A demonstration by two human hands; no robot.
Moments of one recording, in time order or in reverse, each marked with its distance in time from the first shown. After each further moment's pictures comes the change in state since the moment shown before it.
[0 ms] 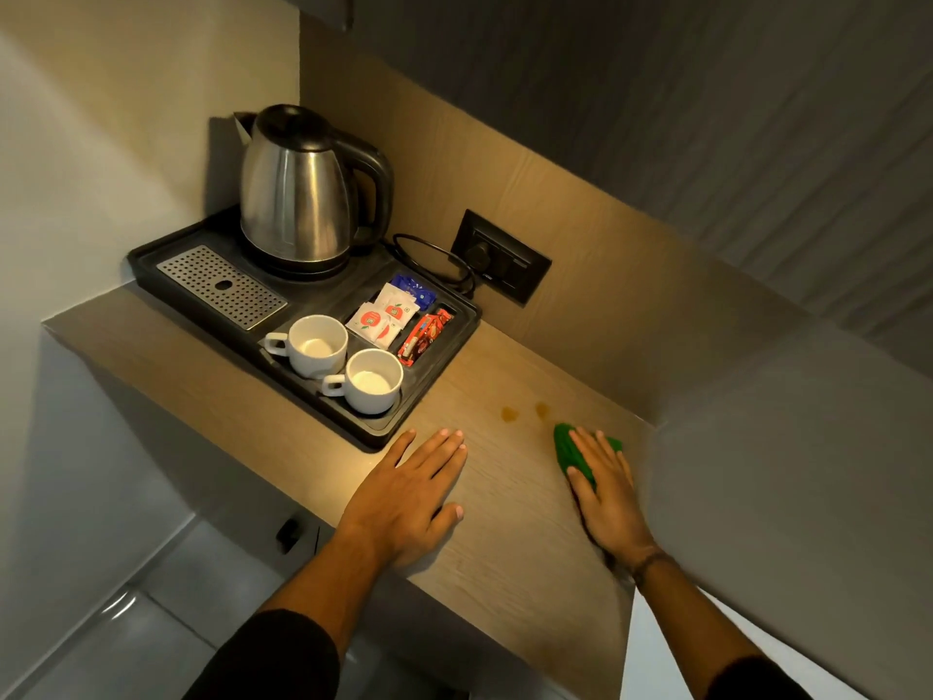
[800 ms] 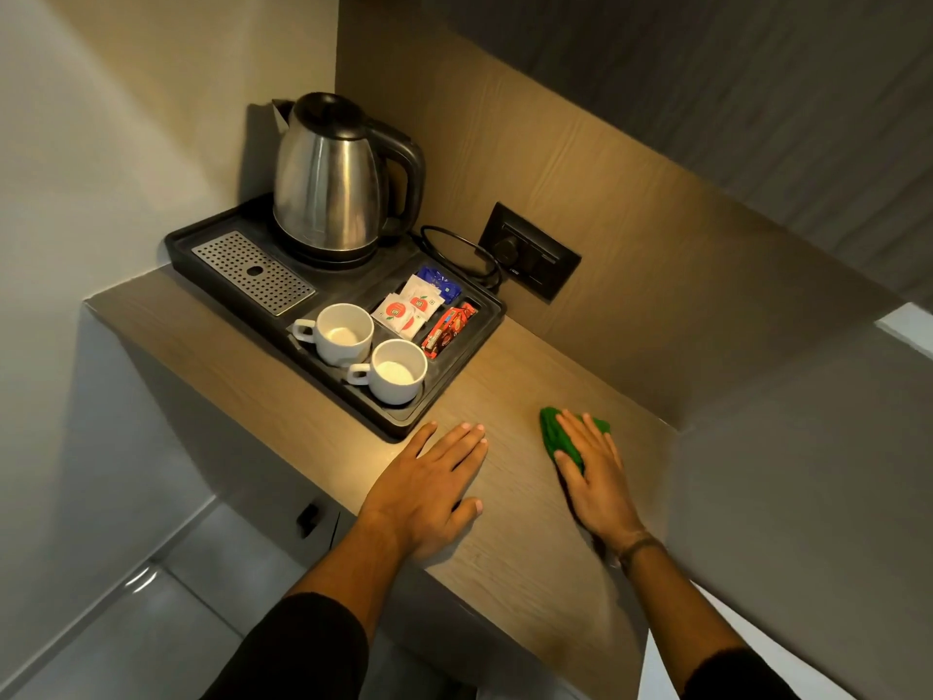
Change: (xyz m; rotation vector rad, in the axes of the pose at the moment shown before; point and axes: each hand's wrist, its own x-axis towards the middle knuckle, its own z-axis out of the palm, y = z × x) left_hand -0.002 0.003 -0.005 0.019 -0.003 -0.008; right_hand 0.024 -0.032 0.019 0.034 -0.029 -0.084
